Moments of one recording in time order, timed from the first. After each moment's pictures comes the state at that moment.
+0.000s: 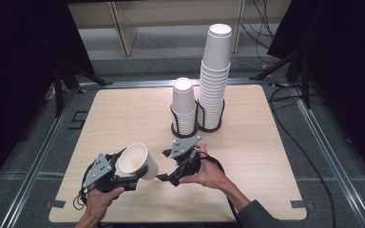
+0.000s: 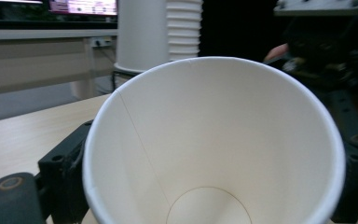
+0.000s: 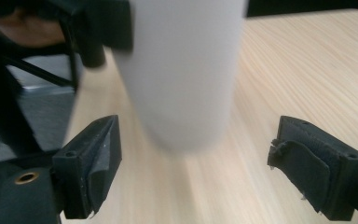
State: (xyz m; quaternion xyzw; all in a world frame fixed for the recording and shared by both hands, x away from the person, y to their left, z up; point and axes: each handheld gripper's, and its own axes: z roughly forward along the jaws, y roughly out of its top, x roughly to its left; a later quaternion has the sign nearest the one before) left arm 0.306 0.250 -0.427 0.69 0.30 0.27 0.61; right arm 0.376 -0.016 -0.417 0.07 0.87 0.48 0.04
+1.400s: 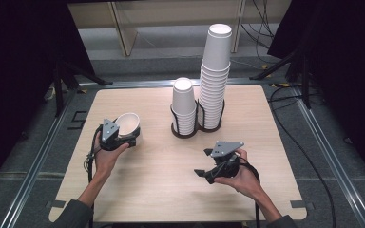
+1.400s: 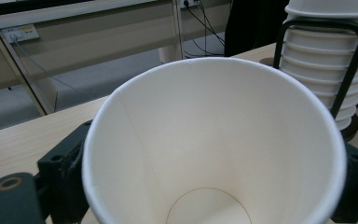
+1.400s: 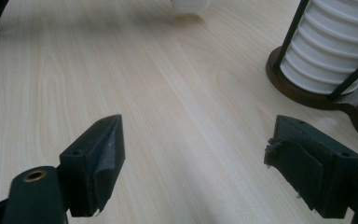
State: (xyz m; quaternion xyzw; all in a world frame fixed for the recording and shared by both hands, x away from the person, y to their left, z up) left arm 0.436 0.274 -0.452 0.68 0.40 0.36 0.50; right arm 0.372 -0.118 -0.436 0.20 0.87 0.45 0.10
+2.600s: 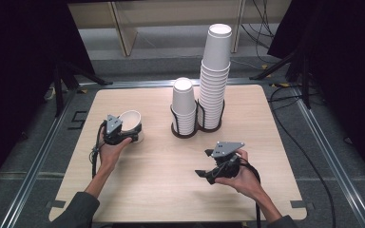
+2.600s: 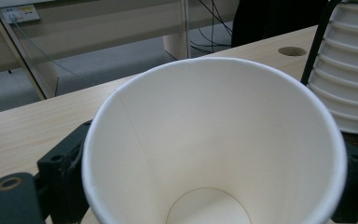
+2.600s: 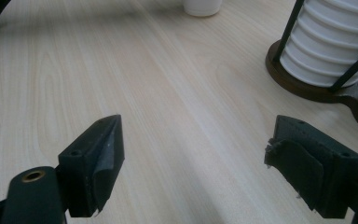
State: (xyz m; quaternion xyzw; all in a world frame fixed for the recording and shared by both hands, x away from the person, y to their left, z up) left arm 0.466 0.273 -0.467 0.68 0.42 0.35 0.48; right arm 0.372 -0.121 -0.440 0.20 0.87 0.45 0.10
